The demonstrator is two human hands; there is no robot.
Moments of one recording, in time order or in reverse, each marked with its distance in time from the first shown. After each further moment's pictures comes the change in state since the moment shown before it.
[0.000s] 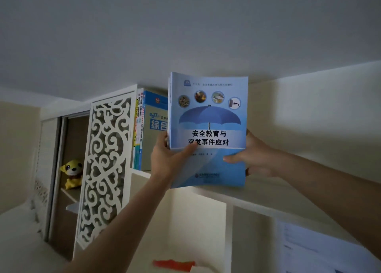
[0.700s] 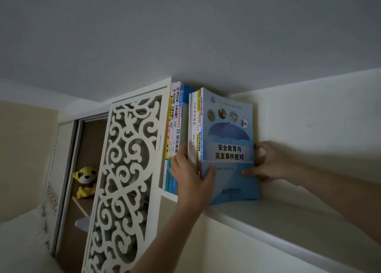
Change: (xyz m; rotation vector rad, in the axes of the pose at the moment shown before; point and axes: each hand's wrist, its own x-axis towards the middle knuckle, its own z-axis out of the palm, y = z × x) left_hand 0.098 -0.127 -0.022 0.139 0.071 0.166; right_hand 0.166 0.028 0.078 -0.260 -0.006 -0.015
